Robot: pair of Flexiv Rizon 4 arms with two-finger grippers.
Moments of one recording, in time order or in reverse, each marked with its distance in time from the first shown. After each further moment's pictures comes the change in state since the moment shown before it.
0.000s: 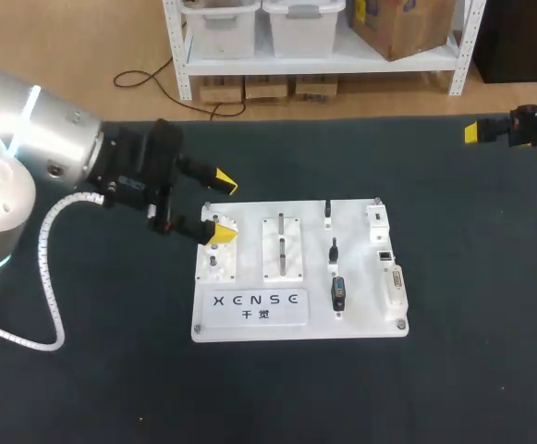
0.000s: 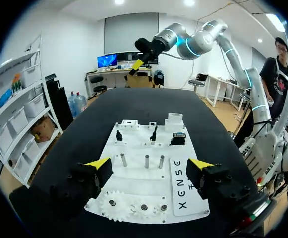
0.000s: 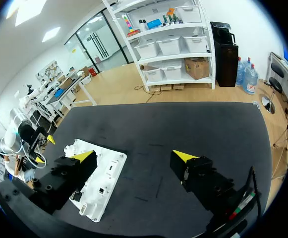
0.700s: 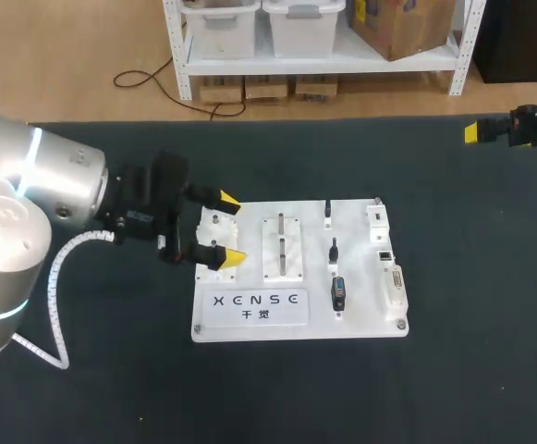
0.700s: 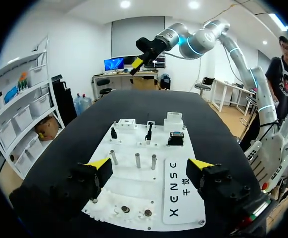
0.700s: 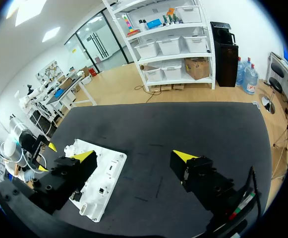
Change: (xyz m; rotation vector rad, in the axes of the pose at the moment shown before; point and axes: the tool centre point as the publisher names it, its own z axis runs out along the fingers) left arm 0.012 -0.022 0.017 -0.059 -0.045 -0.020; right arm 0.000 0.000 0.000 0.000 0.000 0.000
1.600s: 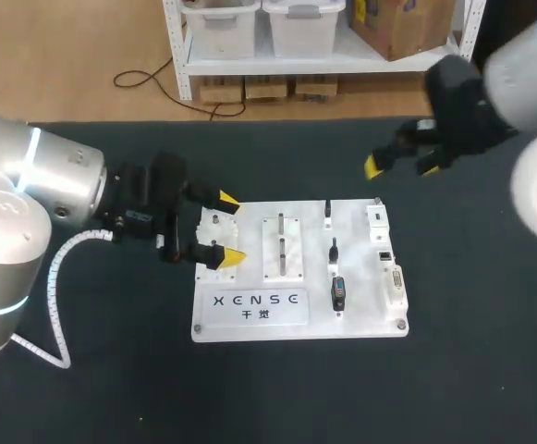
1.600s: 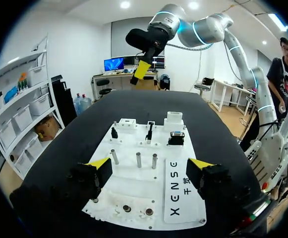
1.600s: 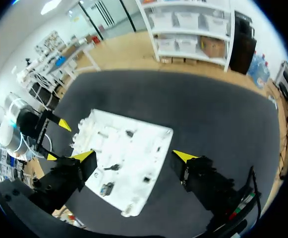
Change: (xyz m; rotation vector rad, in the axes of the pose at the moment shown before) left arm 0.001 0.001 -0.001 0.004 -0.002 0.000; right arm 0.048 0.128 0.057 0.021 0.333 -0.046
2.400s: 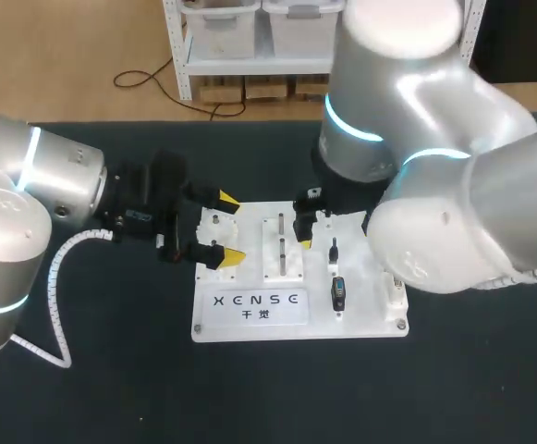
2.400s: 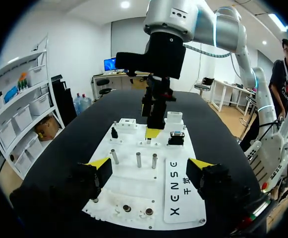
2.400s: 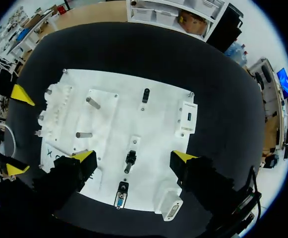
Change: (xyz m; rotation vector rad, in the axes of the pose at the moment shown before) left arm 0.000 0.000 0.000 0.001 0.002 -0.001; right arm 0.056 0.045 0.089 0.374 0.245 0.042
